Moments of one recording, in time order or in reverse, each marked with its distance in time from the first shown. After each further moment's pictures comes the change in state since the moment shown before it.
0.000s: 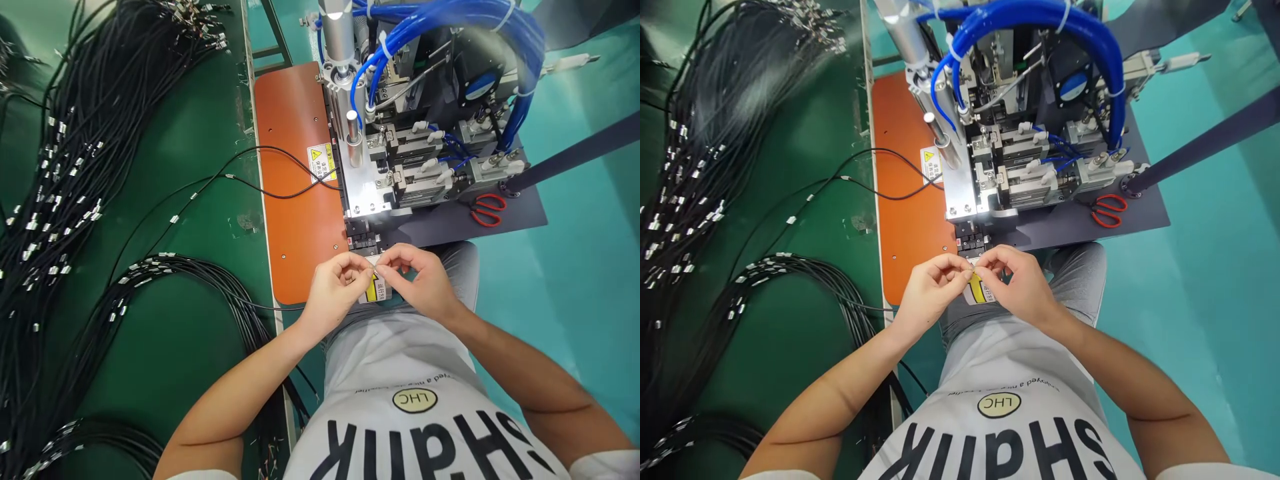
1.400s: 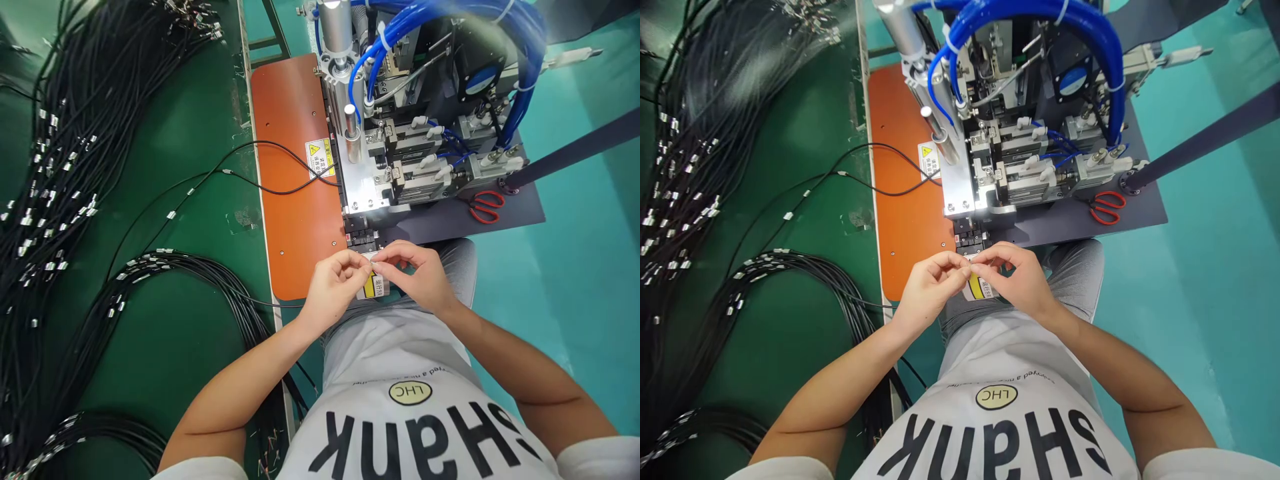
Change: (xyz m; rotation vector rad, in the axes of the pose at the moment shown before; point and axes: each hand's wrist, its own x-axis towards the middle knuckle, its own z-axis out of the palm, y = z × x) left_hand -0.003 0.005 0.003 -0.001 -0.015 -0.032; right_hand 0.000 0.003 -0.001 0.106 0.000 0.018
